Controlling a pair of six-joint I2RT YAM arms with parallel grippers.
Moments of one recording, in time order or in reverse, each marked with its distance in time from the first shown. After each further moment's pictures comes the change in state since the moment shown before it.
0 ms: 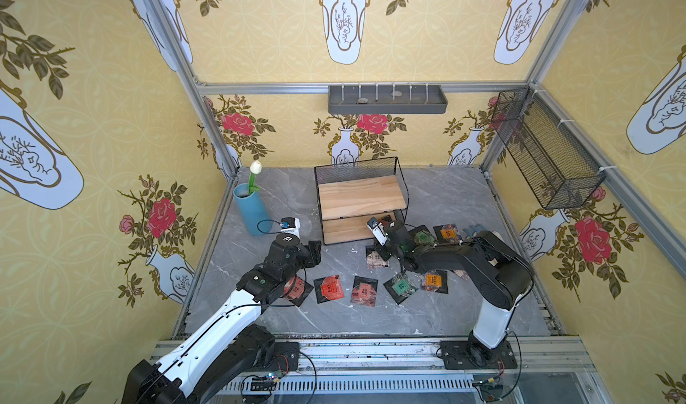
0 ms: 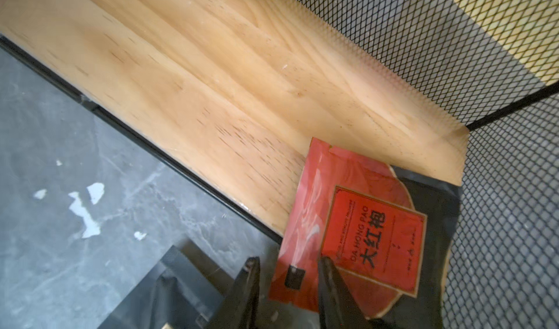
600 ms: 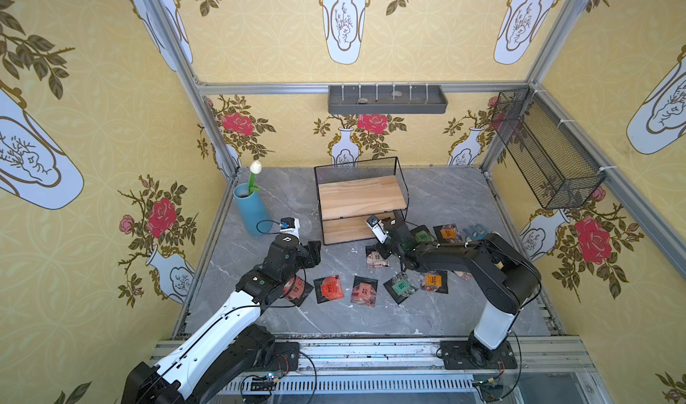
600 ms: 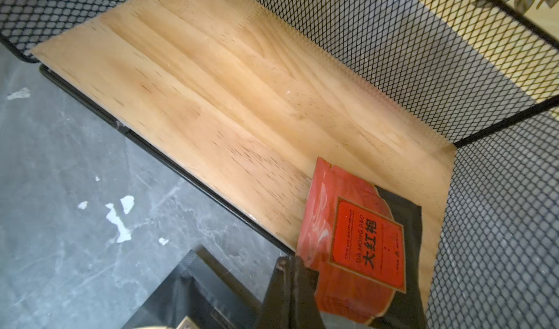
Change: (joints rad) left arm 0.000 -0.011 -0.002 -0.003 0.000 -0.001; right arm 0.011 -0.048 0.008 -0.033 -0.017 -0.001
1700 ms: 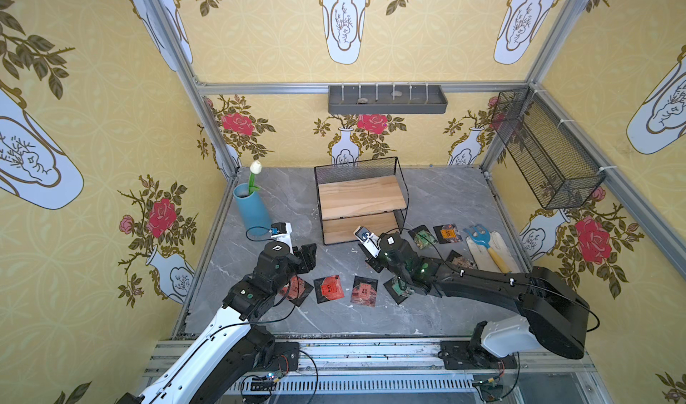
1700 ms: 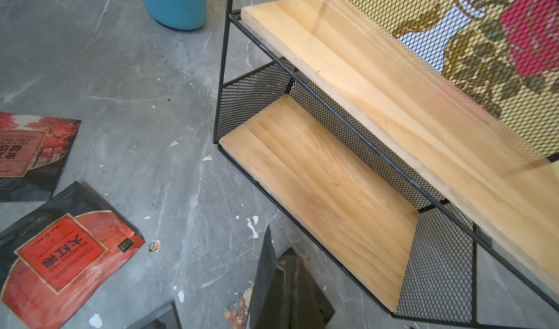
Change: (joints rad) left arm 0.000 -0.182 -0.023 -0.099 0.012 -0.052; right arm 0.277 -0.318 -0.041 -0.123 0.168 -0.011
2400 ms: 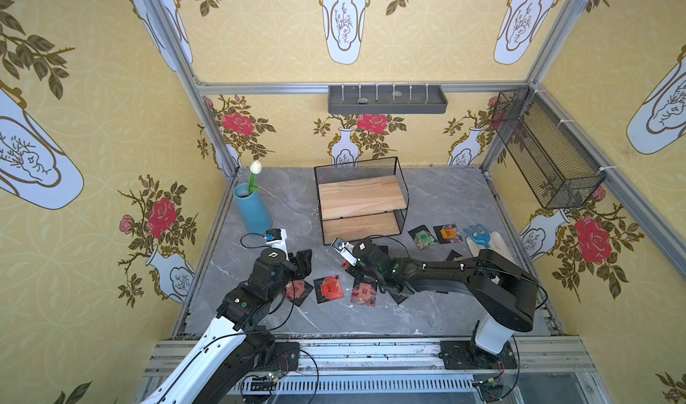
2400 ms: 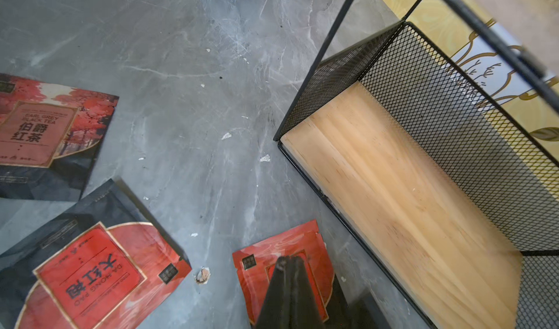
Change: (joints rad) left arm 0.000 -0.082 -0.020 -0.086 -0.031 -0.005; right arm 0.071 0.267 0.123 0.040 -0.055 0.035
